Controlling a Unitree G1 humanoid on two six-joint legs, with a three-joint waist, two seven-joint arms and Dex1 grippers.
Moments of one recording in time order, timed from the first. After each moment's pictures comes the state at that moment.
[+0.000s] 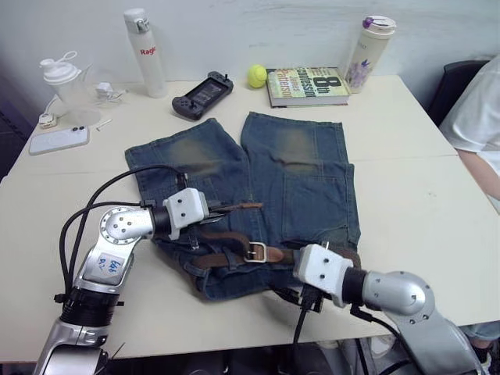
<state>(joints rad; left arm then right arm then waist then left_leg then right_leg) -0.37 0.57 -0.04 -0.12 -0.12 0.06 -0.91 -0.01 -0.57 0.28 -0.87 -0.13 0.70 0.84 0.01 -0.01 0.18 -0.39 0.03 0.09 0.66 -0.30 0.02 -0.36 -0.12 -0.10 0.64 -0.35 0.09</state>
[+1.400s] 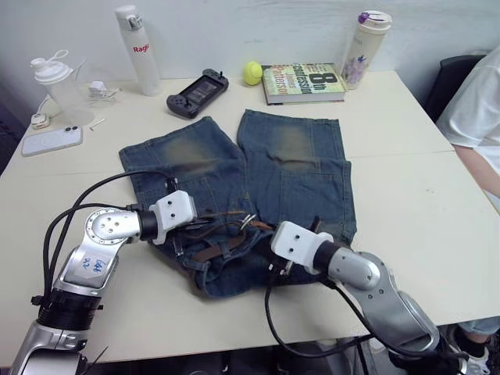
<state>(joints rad) -0.34 0.71 -0.06 -0.11 -0.12 0.16 -0.94 -0.25 -0.50 0.45 -0.66 -0.28 0.66 0.60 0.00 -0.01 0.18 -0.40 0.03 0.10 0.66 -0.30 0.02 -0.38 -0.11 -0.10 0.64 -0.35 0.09</state>
